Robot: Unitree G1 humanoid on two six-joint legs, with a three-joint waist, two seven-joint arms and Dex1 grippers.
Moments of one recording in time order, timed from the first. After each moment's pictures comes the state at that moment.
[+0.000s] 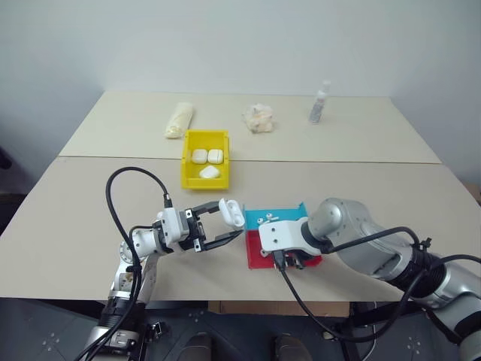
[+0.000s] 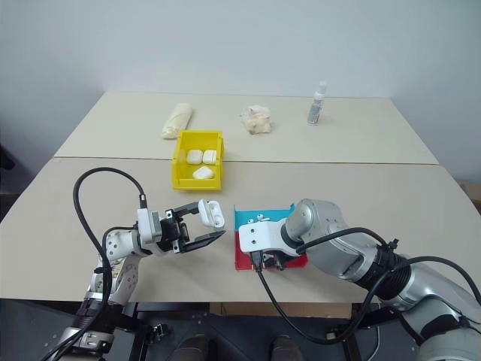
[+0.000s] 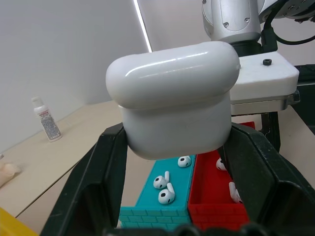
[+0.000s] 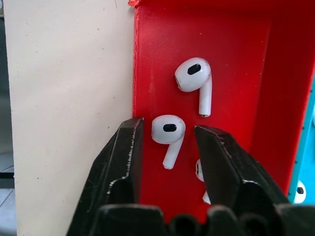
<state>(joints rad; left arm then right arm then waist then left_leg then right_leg) -0.34 0.35 -0.02 0.14 -0.39 -0.37 -1.18 -0.85 -0.81 0.81 -0.40 -0.14 0.89 1.23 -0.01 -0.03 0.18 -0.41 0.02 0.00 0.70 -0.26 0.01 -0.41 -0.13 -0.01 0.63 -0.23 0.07</state>
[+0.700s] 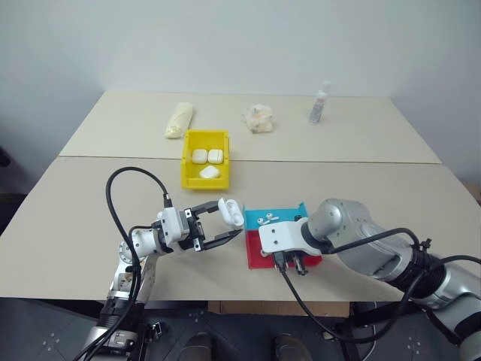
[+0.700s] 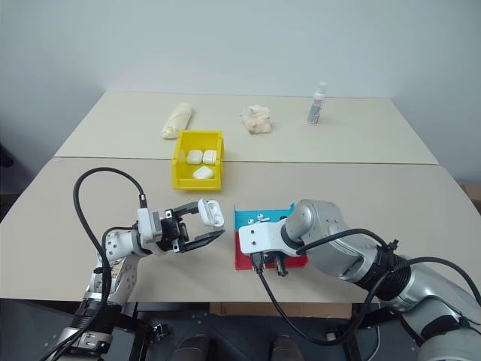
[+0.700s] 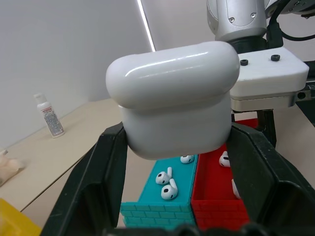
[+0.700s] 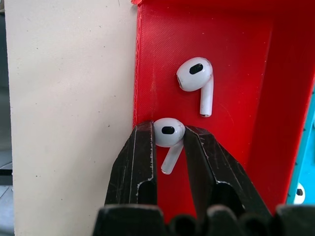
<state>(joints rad) -0.34 0.36 -0.03 0.14 -0.38 -0.37 -1.17 -0.85 -0.81 0.81 -0.40 -0.16 0.88 1.24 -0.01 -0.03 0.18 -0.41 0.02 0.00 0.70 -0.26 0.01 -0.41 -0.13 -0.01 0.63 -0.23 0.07</state>
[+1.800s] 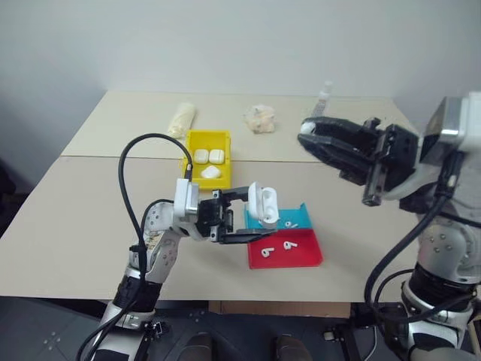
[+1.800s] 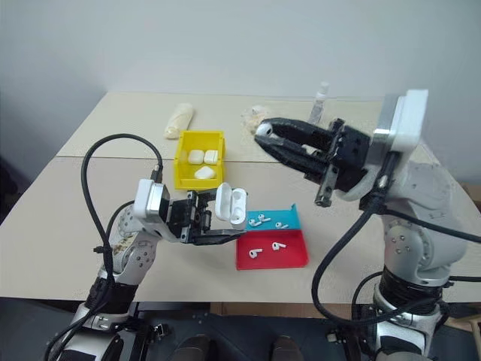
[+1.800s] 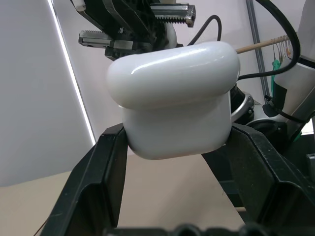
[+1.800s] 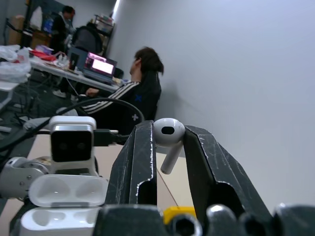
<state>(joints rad) -0.51 0.29 -0.11 -0.06 -0.63 -0.04 -1.30 -0.61 -0.43 -0.27 -0.52 0.65 0.44 1.03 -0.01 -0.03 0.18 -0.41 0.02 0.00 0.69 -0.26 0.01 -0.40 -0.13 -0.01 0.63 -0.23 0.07</state>
